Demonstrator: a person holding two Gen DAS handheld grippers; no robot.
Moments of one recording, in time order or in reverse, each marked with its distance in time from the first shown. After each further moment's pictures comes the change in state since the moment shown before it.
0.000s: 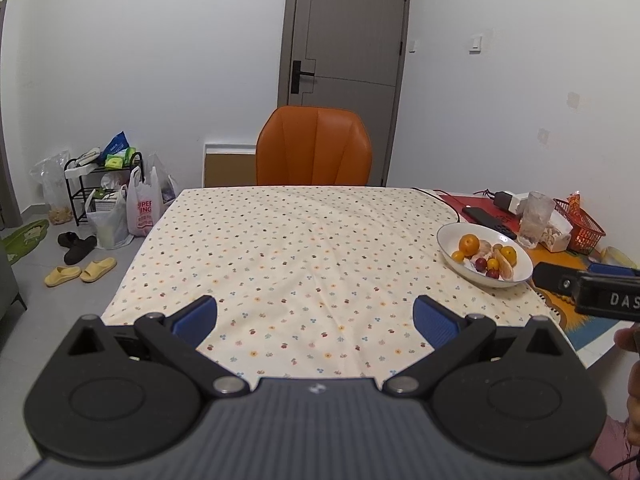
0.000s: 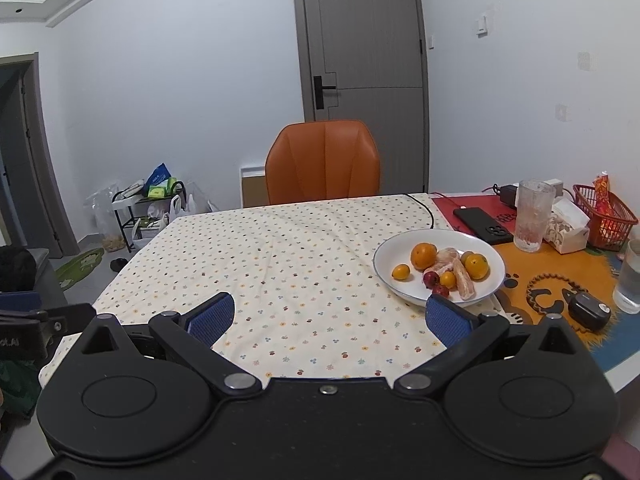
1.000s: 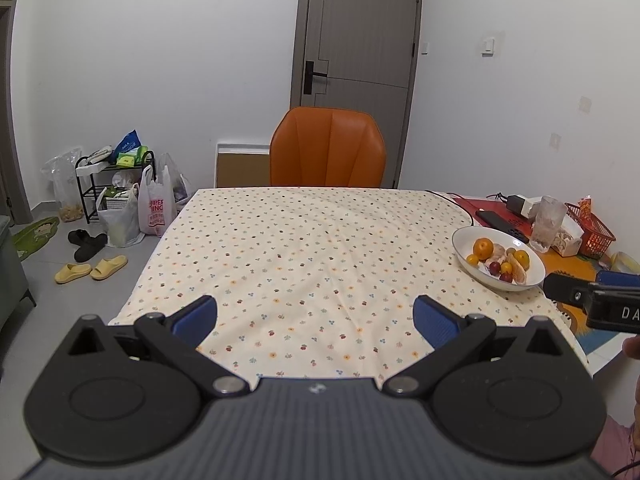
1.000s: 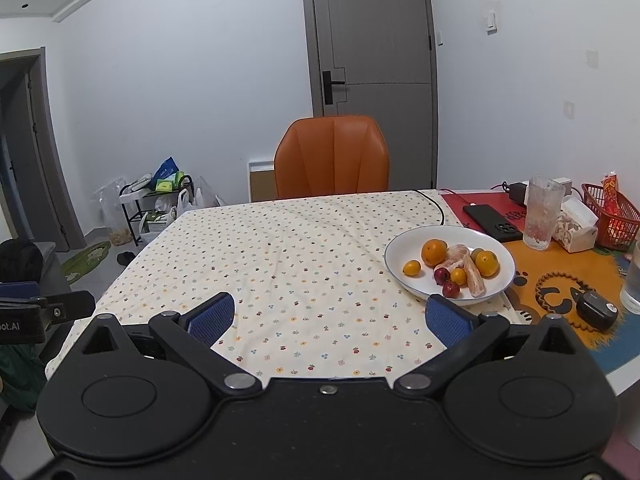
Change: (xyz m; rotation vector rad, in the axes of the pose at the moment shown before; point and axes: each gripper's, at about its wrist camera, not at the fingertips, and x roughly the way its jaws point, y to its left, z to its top) left arm -0.001 0.013 0.003 -0.017 0.001 0.036; right arm 0.002 0.006 0.000 -0.019 0.015 0.023
